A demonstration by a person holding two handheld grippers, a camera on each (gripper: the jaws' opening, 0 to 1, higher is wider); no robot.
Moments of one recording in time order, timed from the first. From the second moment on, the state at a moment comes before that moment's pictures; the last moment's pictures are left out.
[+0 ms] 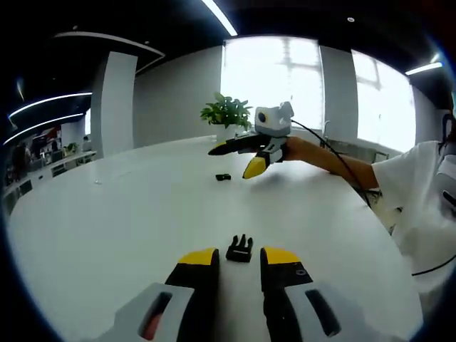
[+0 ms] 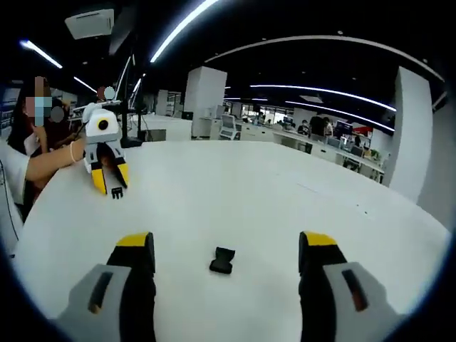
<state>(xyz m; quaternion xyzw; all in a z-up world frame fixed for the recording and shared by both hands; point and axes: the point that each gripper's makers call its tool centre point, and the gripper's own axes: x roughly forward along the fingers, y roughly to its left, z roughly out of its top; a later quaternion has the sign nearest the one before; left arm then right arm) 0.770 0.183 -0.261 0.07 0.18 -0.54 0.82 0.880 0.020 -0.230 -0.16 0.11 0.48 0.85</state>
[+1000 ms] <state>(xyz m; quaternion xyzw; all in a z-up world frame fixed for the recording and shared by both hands) 0.773 0.183 -0.260 0.06 0.18 -0.54 0.82 0.863 0.021 -0.254 -0.17 0.14 0.66 0.71</state>
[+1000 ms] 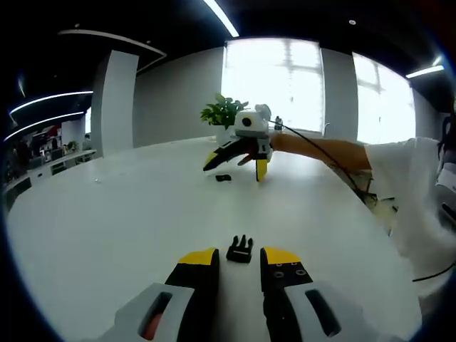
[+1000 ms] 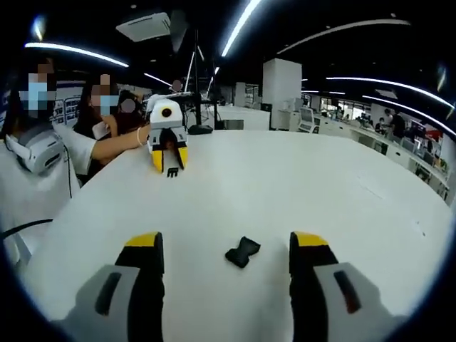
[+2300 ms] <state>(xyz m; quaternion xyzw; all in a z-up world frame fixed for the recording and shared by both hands) 0.772 0.183 -0.259 0.05 0.18 -0.54 0.82 0.871 0.006 -0.252 -0.15 0.14 0.63 0.75</state>
